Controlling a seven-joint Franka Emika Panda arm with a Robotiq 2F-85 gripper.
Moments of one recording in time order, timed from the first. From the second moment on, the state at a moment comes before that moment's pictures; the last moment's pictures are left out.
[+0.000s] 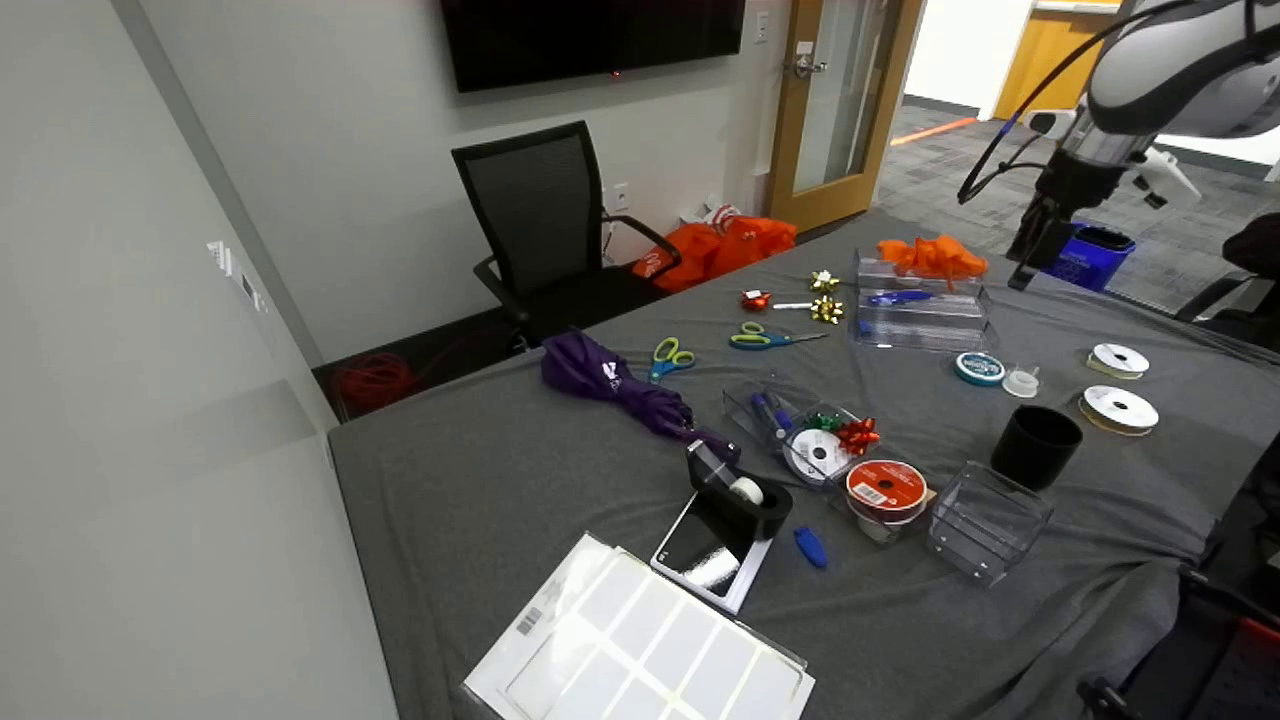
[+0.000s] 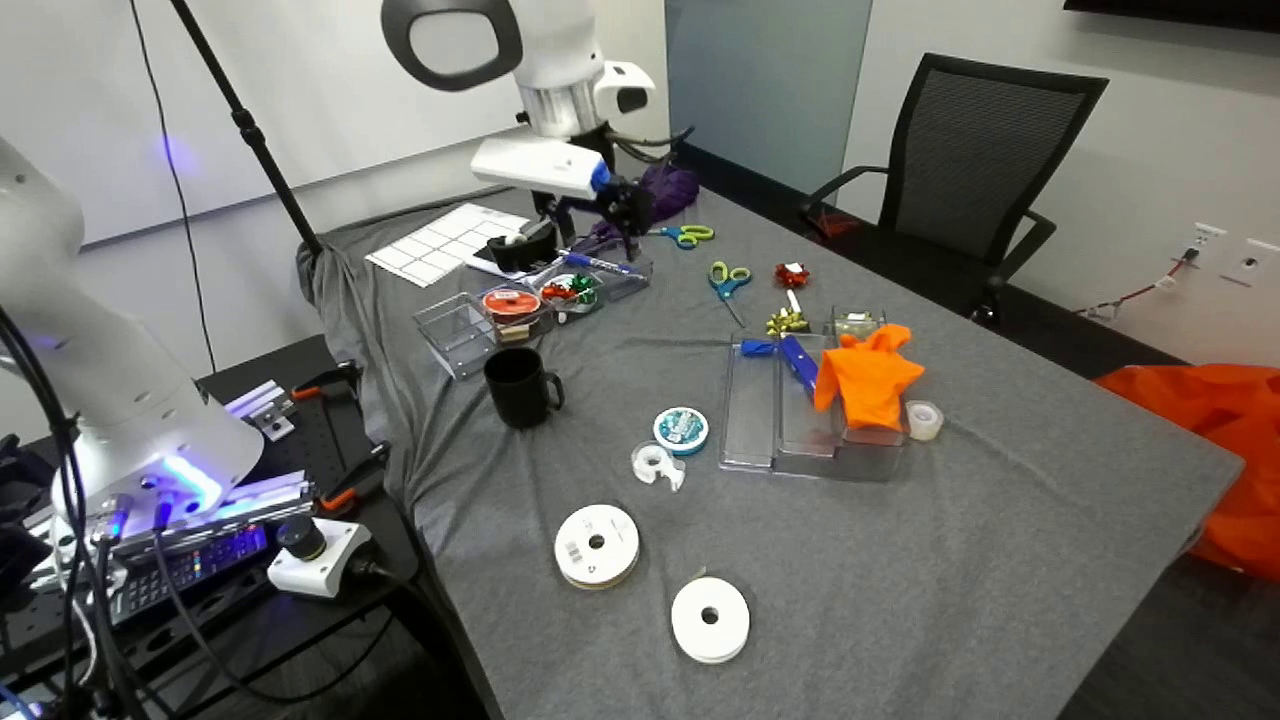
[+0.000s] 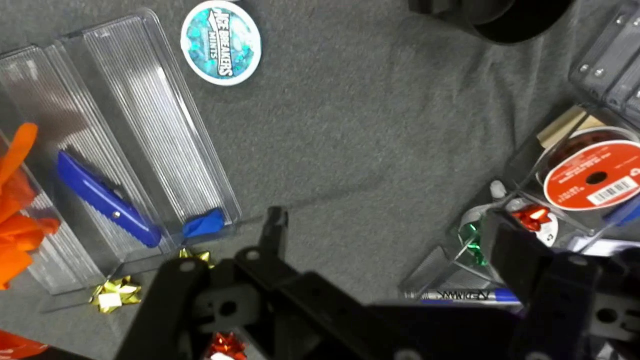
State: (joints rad) arm -0.12 0.09 -0.26 -2.16 0.17 2.34 -1.01
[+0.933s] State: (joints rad) arm -0.22 0.35 -0.26 -2.06 -0.03 2.51 -0.86
